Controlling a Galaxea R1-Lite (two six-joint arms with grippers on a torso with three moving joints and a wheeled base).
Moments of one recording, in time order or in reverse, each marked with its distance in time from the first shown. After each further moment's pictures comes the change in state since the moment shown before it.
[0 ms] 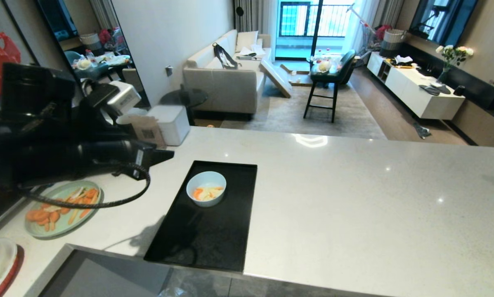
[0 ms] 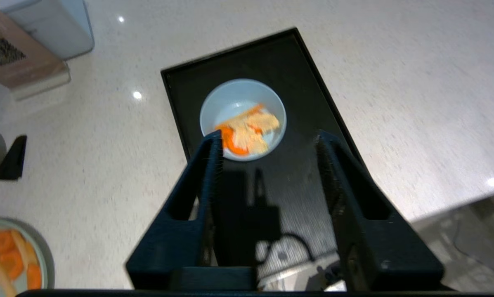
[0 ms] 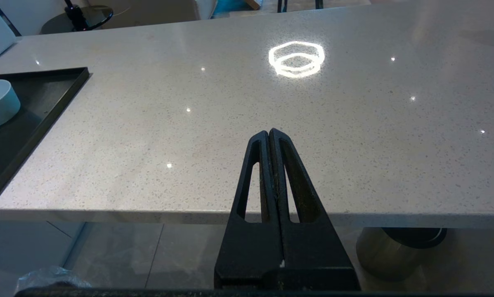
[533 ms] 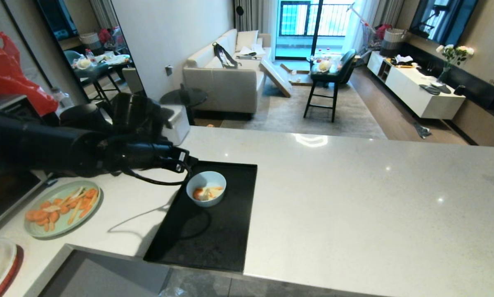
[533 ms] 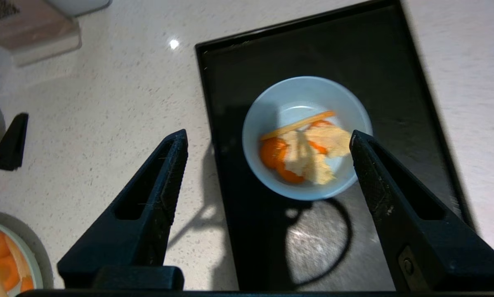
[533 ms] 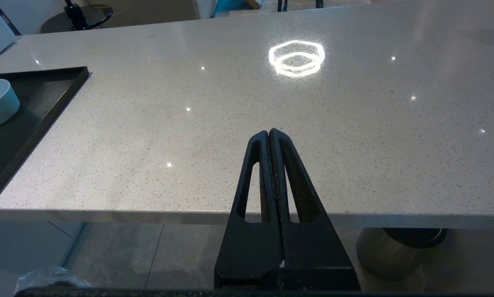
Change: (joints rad) left arm 0.016 0.389 -0.193 -0.048 0.182 -0.016; right arm 0.000 0.000 0.000 0.000 0.000 0.000
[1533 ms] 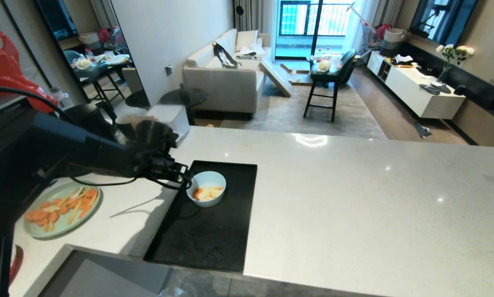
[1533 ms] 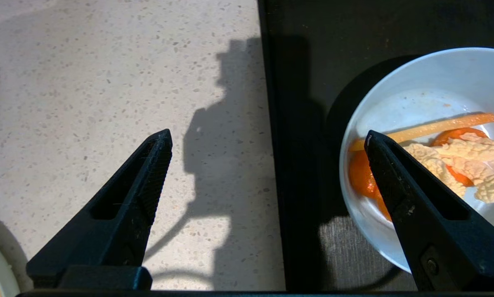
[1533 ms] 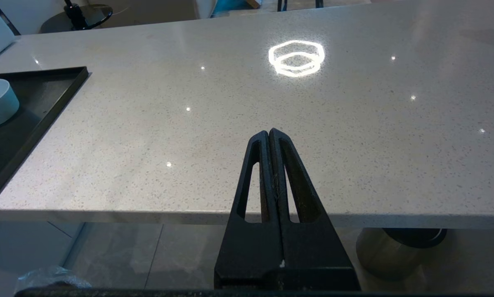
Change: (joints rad) left arm 0.103 0.299 -0.165 0.007 0.035 0.019; right arm 0.000 0.000 0.000 0.000 0.000 0.000
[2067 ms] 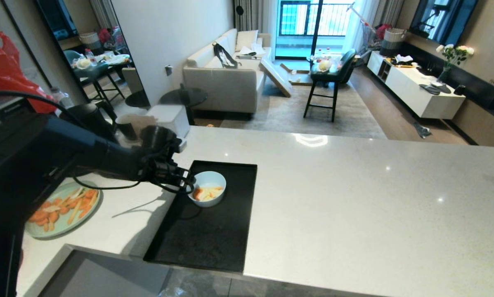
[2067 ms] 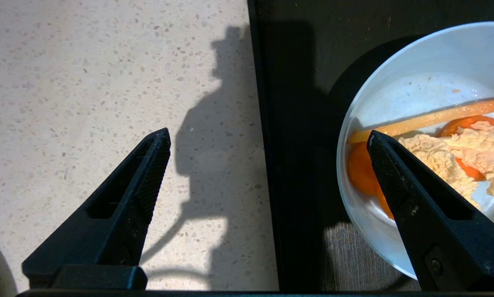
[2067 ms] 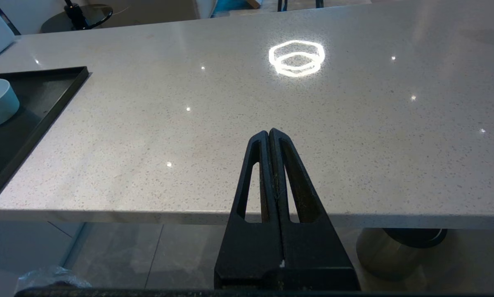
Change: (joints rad) left arm -0.008 0.032 0.000 0.002 0.000 0.004; right arm 0.000 0.000 0.000 0.000 0.001 0.000
